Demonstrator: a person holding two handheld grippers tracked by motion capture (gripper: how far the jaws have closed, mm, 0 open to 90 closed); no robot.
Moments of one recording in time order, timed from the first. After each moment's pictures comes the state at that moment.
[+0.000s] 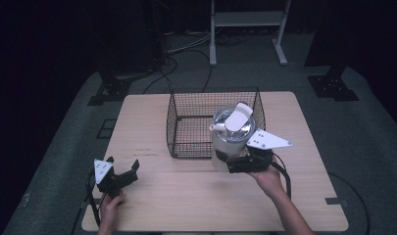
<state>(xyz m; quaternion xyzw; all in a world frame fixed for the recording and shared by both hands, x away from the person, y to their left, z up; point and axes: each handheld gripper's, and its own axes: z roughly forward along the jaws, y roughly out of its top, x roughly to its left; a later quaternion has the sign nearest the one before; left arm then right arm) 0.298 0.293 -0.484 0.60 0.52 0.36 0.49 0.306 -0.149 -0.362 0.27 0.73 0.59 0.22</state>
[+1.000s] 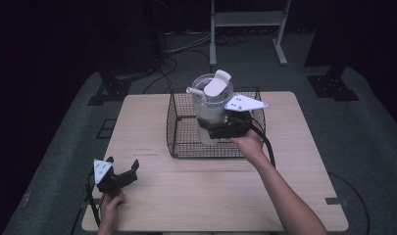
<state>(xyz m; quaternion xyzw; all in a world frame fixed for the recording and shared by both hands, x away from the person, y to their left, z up) 0.298 0.294 -0.484 0.60 0.52 0.36 0.49 0.376 -0.105 -0.314 0.26 0.74 0.58 0.23</state>
